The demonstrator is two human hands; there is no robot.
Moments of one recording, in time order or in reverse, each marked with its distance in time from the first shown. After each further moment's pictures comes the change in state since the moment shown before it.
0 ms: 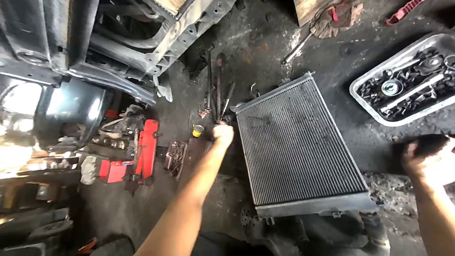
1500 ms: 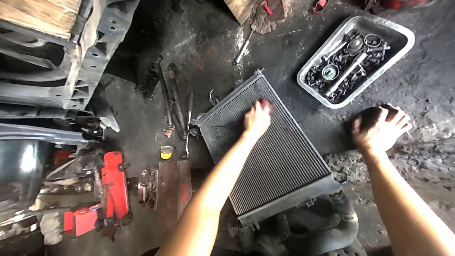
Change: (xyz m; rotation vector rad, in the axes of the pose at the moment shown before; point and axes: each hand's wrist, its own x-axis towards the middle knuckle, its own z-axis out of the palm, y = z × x) left_hand -0.057 0.229 -0.051 -0.303 0.422 0.730; right_hand -0.002 -0.029 -0.031 -0.010 0.077 -0.059
